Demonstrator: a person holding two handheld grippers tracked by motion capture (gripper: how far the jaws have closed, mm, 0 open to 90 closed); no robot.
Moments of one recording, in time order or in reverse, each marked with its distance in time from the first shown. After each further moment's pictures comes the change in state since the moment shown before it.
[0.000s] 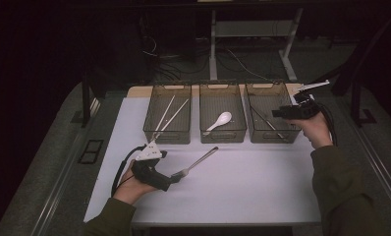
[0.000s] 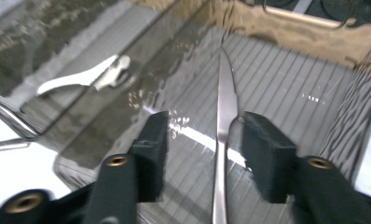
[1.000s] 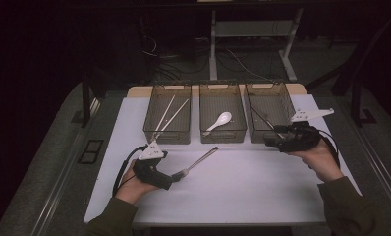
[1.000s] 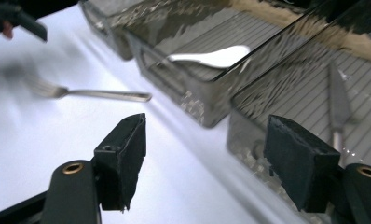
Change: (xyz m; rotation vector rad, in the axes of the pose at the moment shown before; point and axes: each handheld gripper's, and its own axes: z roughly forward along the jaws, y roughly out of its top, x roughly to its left) left arm 0.000 0.000 0.005 0.026 0.029 -0.007; right arm 0.081 -0.058 -0.042 -0.091 0.178 -0.220
